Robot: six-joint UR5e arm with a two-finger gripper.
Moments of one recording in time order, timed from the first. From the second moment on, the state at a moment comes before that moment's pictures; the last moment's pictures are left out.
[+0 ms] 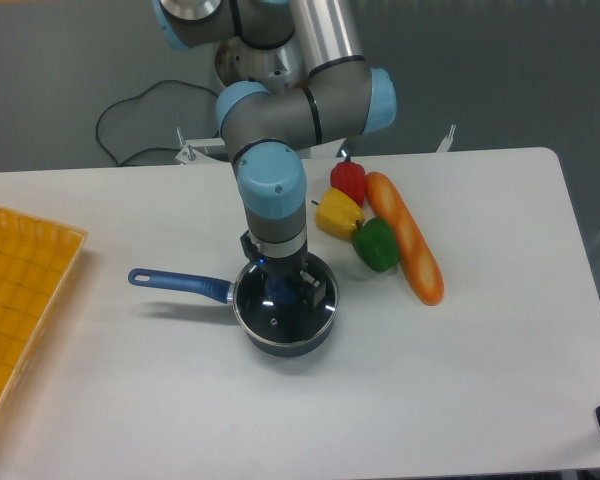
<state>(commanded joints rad) 2.35 -1.89 -1.74 -1.05 1.58 1.01</state>
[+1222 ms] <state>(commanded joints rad) 2.38 -1.86 -1.70 -1.14 1.58 1.01</state>
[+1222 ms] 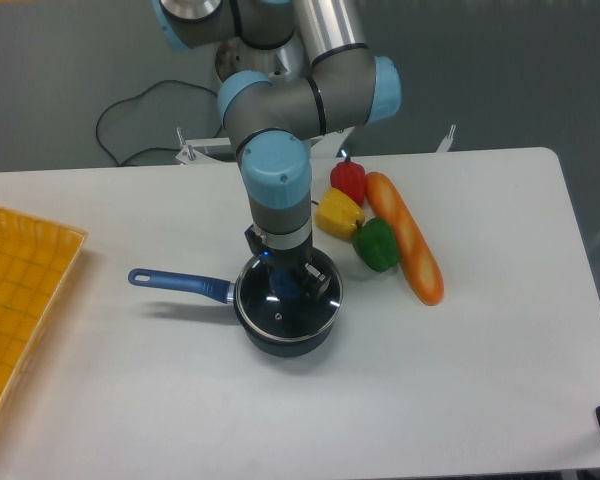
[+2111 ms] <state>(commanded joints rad) 2.57 -1.85 -1.60 -1.25 1.58 1.22</state>
